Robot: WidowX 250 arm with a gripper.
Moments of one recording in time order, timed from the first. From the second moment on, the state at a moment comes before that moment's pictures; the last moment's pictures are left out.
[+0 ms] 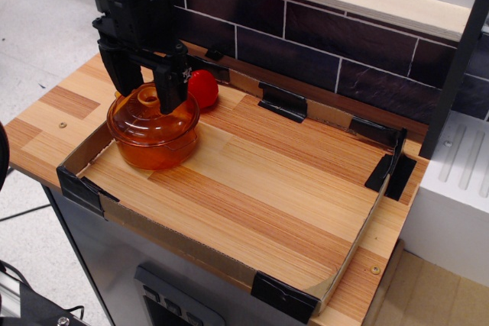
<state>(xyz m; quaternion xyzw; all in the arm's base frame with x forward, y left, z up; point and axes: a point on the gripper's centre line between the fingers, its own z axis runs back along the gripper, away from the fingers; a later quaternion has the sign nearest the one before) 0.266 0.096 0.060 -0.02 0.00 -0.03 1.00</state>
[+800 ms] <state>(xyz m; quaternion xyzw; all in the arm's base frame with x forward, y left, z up) 0.266 0.096 0.056 0.00 -0.02 -0.03 1.00</state>
